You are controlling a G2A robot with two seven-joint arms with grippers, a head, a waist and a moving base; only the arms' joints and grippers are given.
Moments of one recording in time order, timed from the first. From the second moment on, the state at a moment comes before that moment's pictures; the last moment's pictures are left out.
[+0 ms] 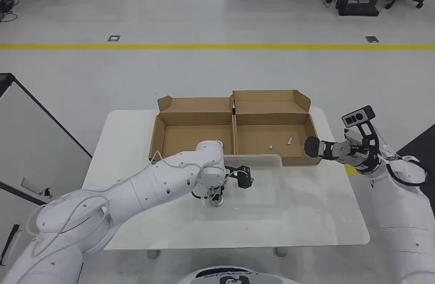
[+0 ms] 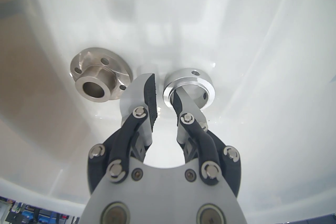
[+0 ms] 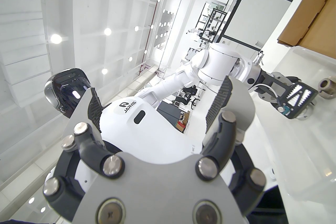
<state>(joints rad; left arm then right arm) 0.59 -1.30 -0.17 -1.32 0.68 -0.50 -1.33 -1.40 -1.07 1.69 -1.43 0.87 -0.14 1.49</state>
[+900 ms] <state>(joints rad) 0.57 -1.30 -0.17 -1.34 0.64 -0.50 -1.32 -1.40 -1.07 1.69 -1.43 0.87 -0.14 1.49</state>
